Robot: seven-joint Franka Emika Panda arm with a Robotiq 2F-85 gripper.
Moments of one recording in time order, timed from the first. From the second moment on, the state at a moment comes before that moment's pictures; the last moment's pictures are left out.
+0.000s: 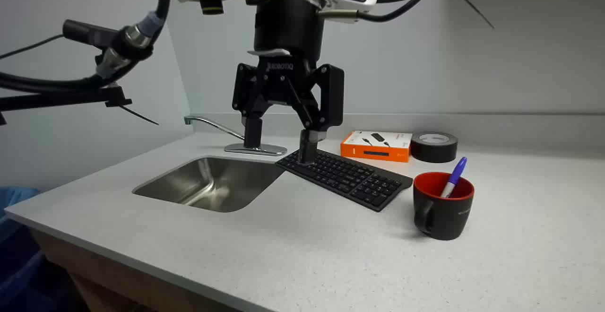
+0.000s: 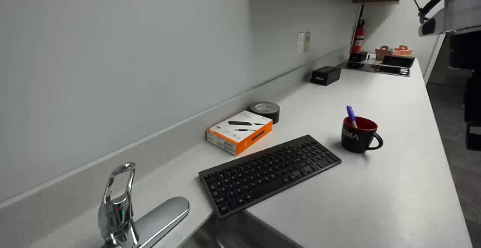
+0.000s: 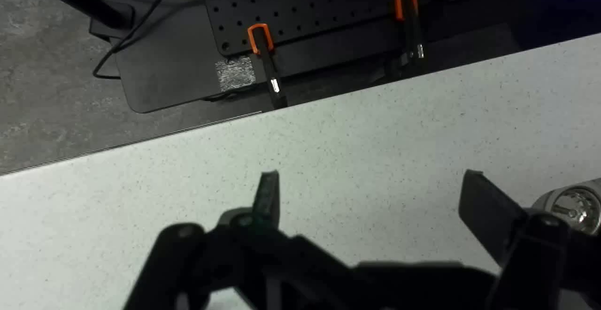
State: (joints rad) arm -0.12 -0.52 -0.15 -2.50 -0.03 1.71 0.03
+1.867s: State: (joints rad) arm -0.31 -0.28 -0.32 -2.30 -0.11 2.08 0.07
